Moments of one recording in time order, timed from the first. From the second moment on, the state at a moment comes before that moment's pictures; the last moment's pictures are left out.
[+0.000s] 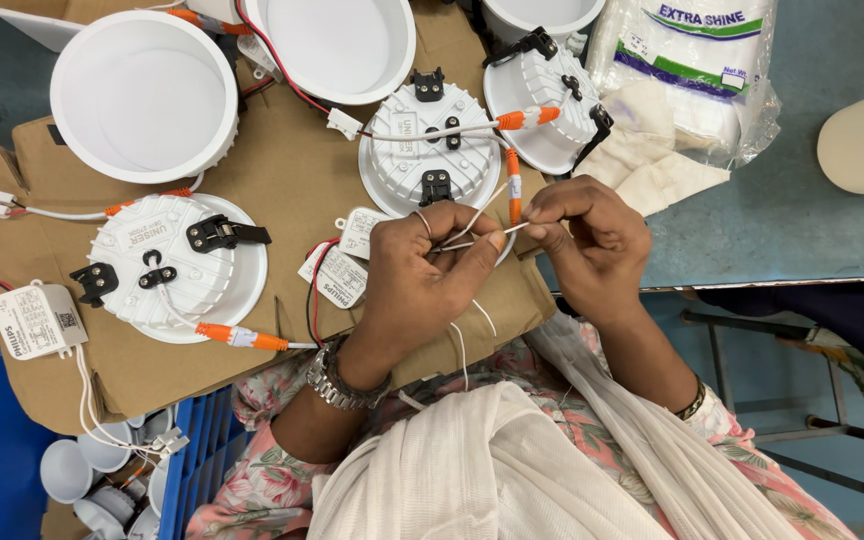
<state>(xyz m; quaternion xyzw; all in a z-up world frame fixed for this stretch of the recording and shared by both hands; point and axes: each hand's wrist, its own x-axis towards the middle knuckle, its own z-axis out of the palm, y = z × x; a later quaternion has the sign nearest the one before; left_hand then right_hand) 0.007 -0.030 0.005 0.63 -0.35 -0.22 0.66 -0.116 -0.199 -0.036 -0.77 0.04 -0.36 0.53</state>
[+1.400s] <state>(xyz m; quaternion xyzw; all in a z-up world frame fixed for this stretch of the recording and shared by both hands) 0.020 -0.028 -0.010 0.64 -0.35 -0.24 0.64 -0.062 -0.389 -0.019 -0.72 0.21 -0.36 0.55</state>
